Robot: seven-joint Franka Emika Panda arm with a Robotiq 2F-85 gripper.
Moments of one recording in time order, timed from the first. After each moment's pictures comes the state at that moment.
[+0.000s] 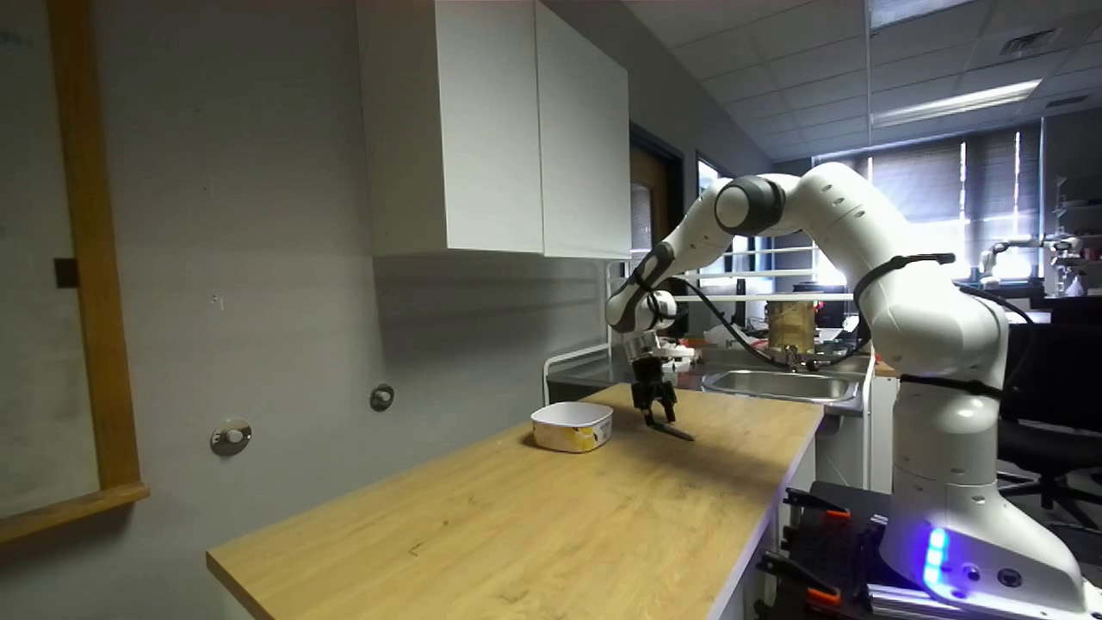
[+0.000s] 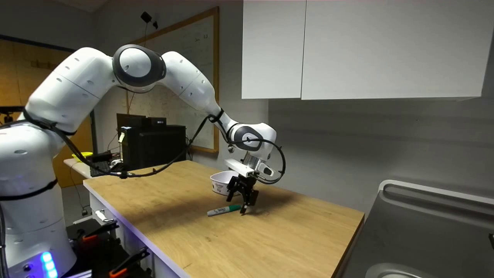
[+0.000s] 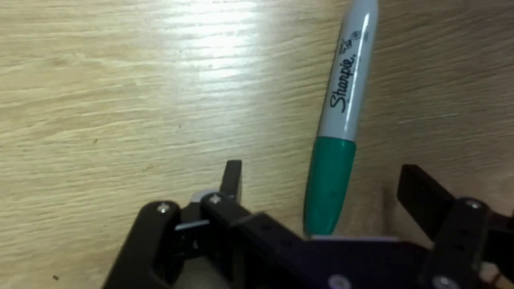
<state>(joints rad) -0.33 0.61 -0.14 -1.70 0.10 1.91 -0.35</state>
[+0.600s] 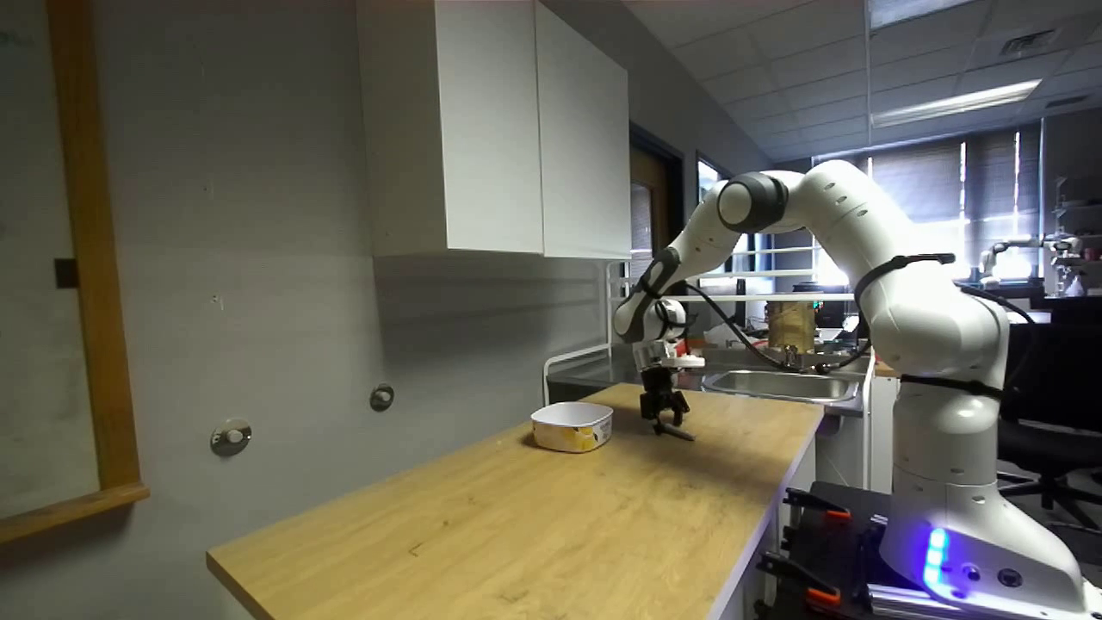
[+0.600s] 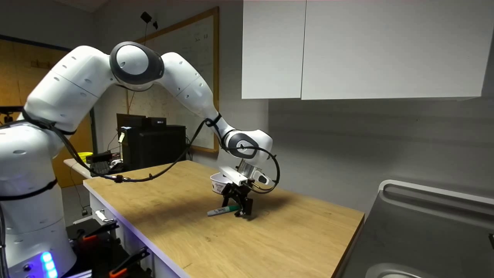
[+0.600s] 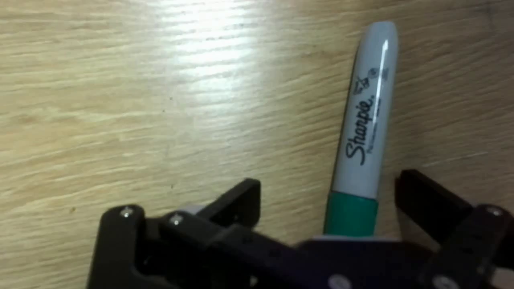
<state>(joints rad) -0.34 0.59 -0.14 -1.81 0.11 1.98 -0.34</state>
